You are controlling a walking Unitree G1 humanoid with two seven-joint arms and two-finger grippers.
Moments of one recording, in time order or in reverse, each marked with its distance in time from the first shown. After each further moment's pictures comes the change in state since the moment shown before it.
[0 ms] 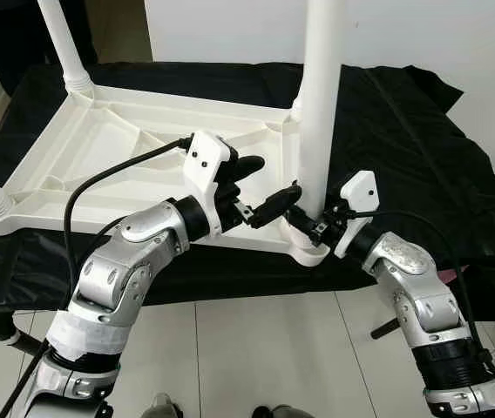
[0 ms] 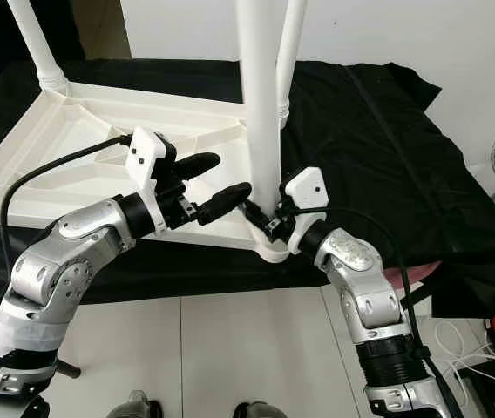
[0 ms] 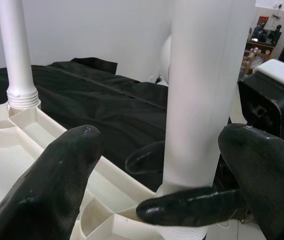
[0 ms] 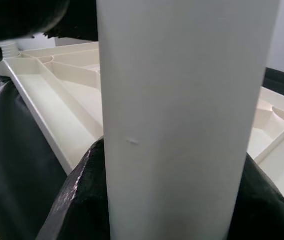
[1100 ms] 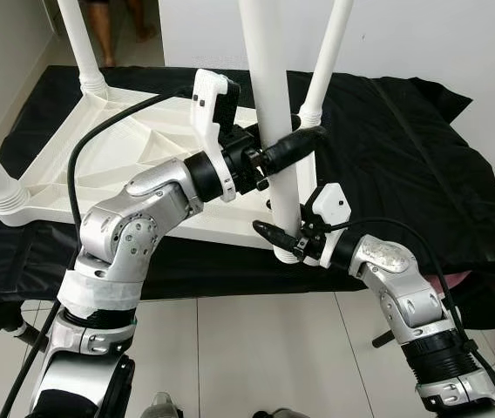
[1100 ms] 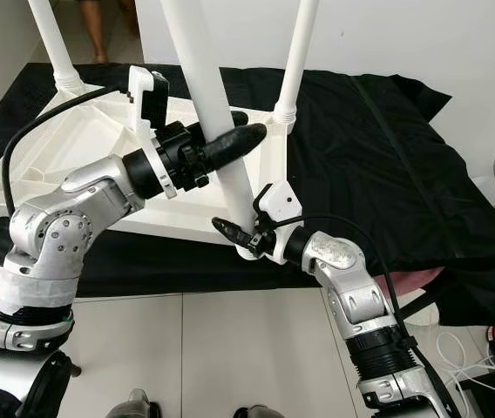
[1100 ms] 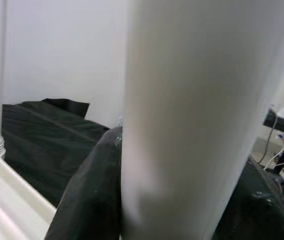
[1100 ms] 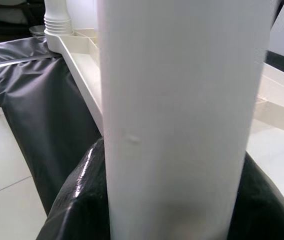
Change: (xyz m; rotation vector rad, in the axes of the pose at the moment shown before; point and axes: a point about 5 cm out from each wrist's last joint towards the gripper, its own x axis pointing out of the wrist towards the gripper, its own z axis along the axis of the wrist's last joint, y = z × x) left arm 0.020 0.008 0.043 -0.150 -0.142 -0.107; right arm 0.015 0.012 -0.011 -0.027 0.055 0.148
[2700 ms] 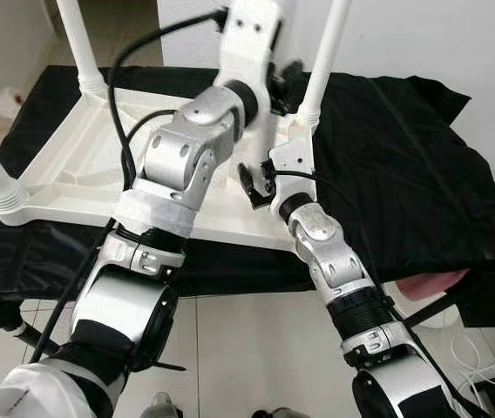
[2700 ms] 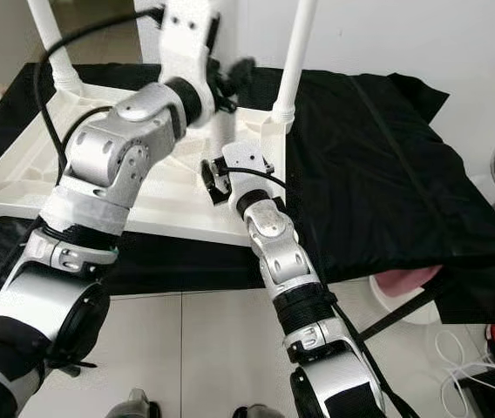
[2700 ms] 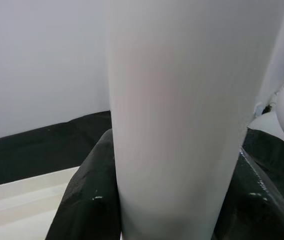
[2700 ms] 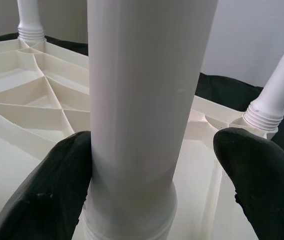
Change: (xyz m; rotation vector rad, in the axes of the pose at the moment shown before) left arm 0.069 0.043 0.031 0.286 0.092 0.584; right arm 0.072 -0.025 0.008 0.036 0.001 -0.687
